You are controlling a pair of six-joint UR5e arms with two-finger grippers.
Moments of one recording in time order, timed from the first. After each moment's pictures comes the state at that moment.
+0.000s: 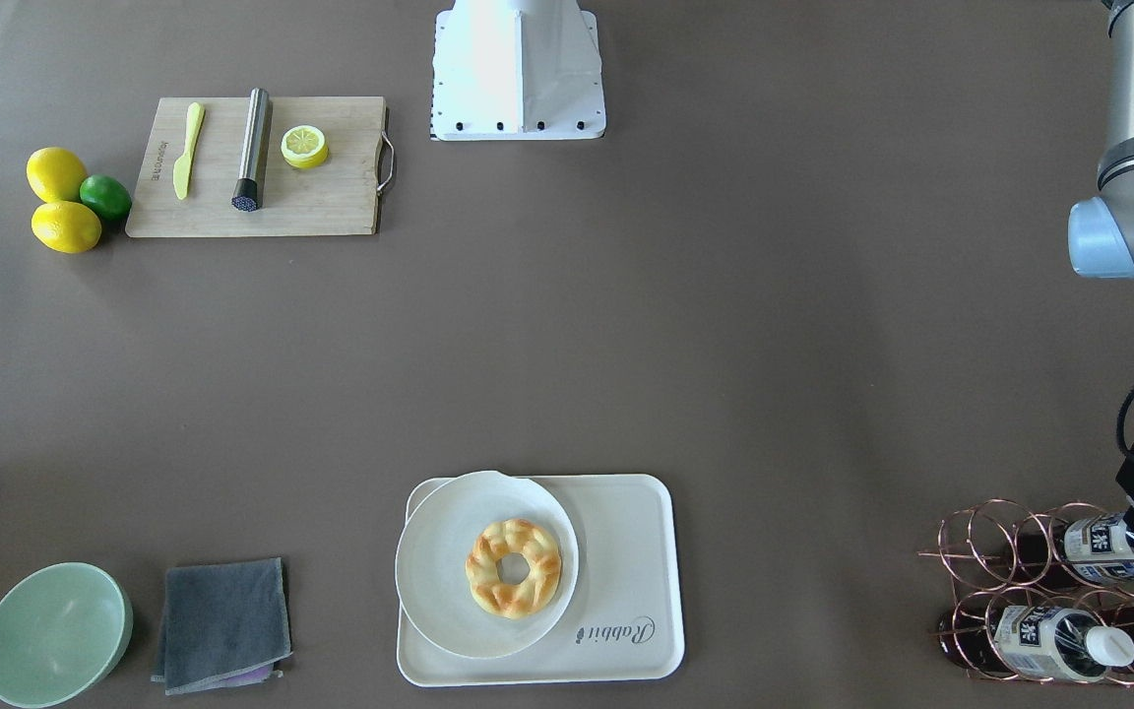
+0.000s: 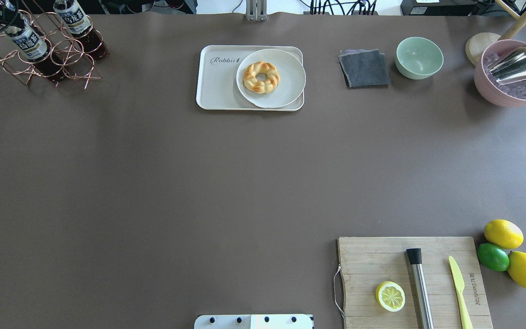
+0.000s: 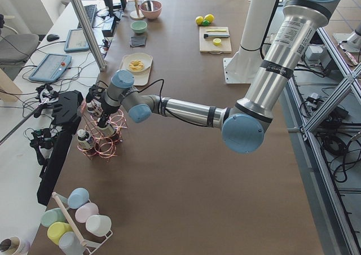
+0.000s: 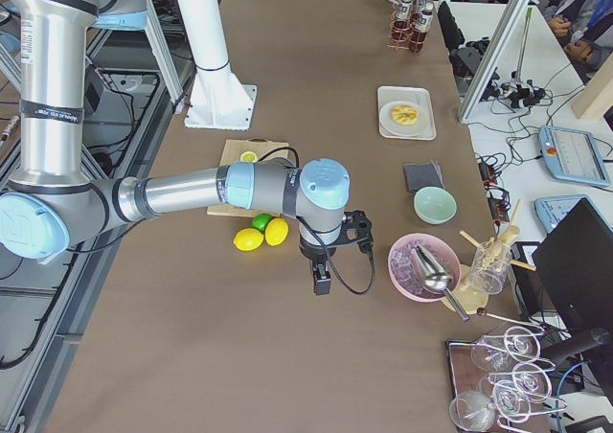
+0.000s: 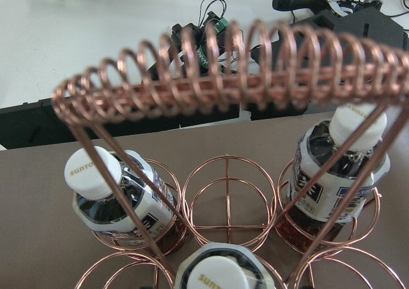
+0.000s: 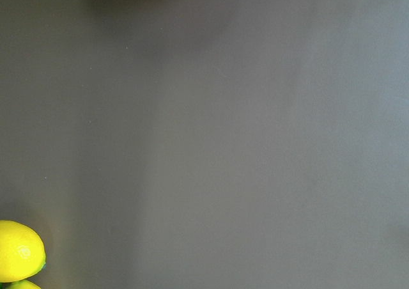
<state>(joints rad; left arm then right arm) -1.26 -1.98 -1.31 -2.29 -1.99 -0.63 1.65 -1.69 1.90 -1.87 2.28 -0.34</state>
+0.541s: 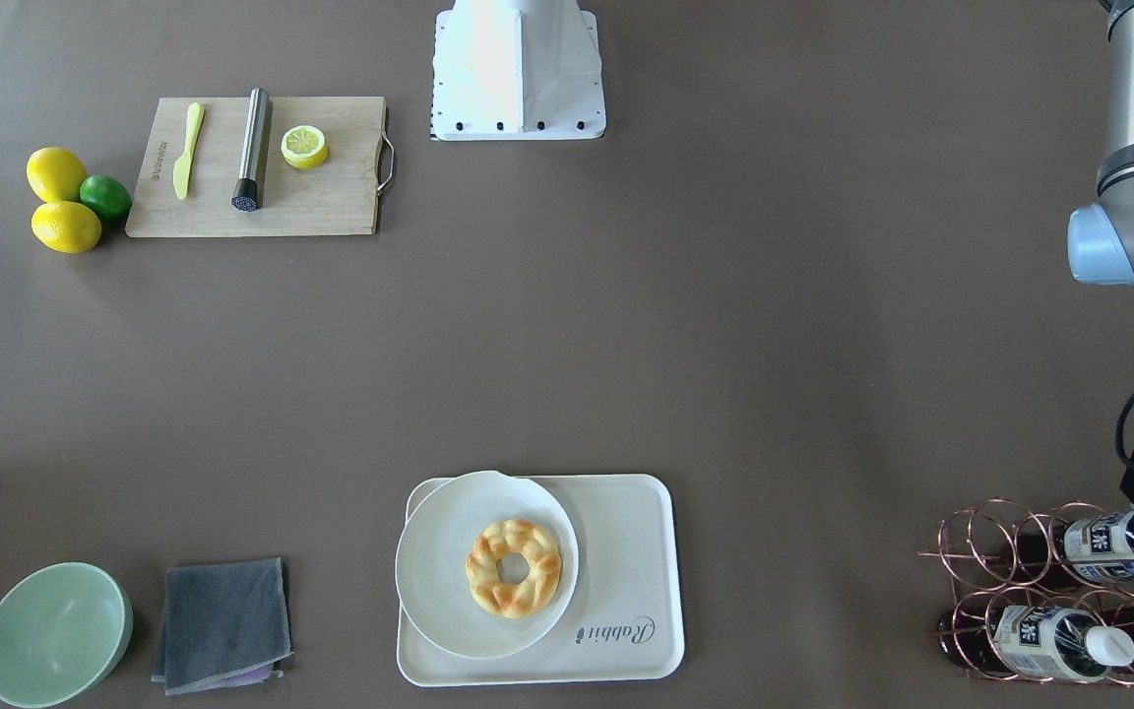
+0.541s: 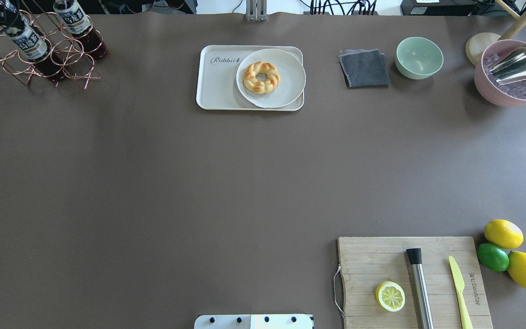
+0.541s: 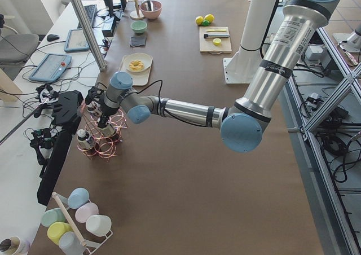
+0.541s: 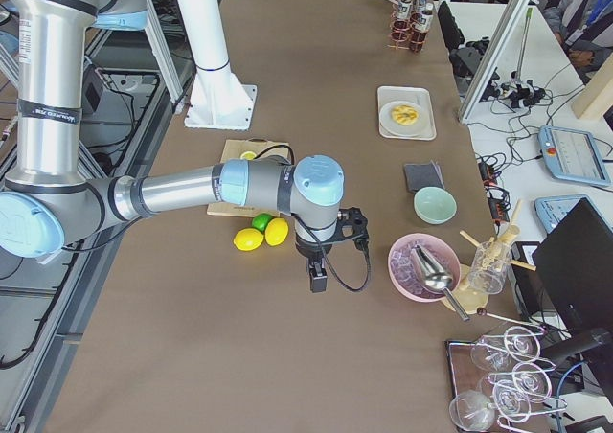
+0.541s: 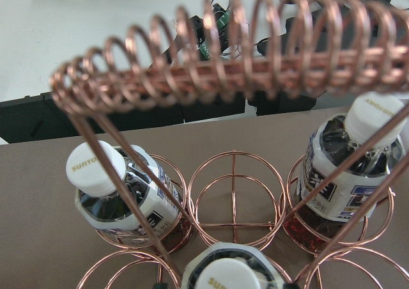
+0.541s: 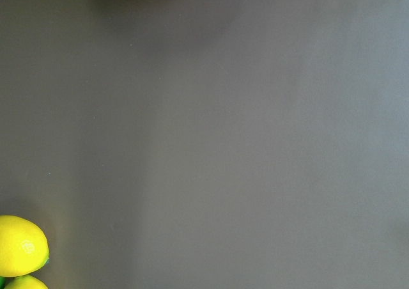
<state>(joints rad) -1.25 -1.98 -1.29 -2.29 -1.99 -0.63 1.65 -1.71 1.92 -1.87 2.28 -0.34</state>
